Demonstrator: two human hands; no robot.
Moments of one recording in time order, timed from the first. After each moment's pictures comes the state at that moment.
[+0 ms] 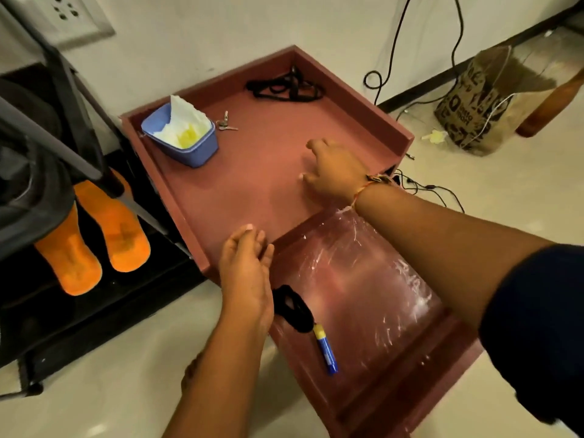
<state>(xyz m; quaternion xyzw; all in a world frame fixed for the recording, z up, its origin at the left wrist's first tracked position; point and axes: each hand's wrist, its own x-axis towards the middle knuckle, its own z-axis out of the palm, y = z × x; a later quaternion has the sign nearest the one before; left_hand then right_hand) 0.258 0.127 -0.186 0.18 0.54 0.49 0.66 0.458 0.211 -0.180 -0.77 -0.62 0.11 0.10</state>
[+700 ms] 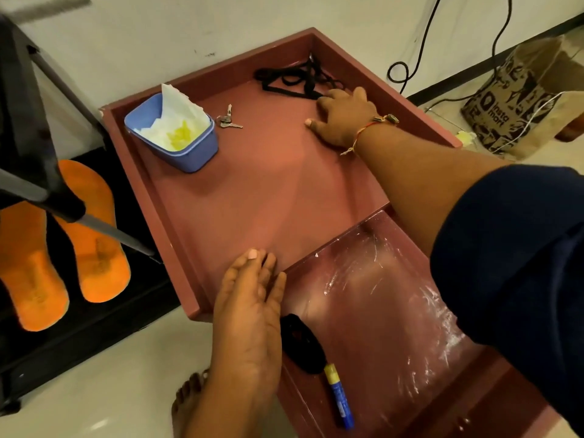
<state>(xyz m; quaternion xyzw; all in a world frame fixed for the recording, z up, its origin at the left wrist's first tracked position) 0.258 0.142 -0.199 0.14 0.52 0.48 0.69 0.525 0.357 -0.214 -0.79 -0.61 0.05 -0.03</state>
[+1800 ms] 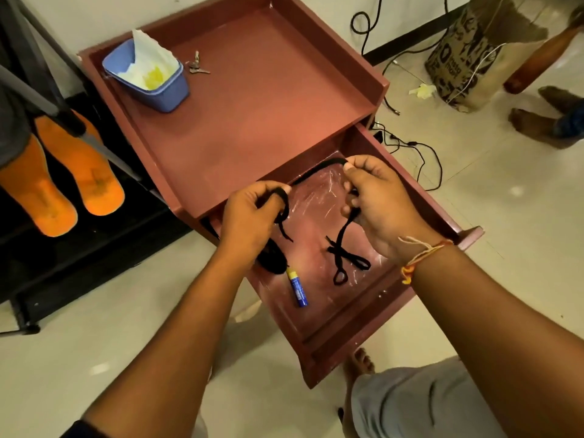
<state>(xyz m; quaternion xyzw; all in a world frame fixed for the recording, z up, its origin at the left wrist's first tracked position) 0.269 0.100 -0.187 0.60 0.50 0.30 0.55 0.434 0.029 -0.141 -0.69 -0.17 0.45 0.54</state>
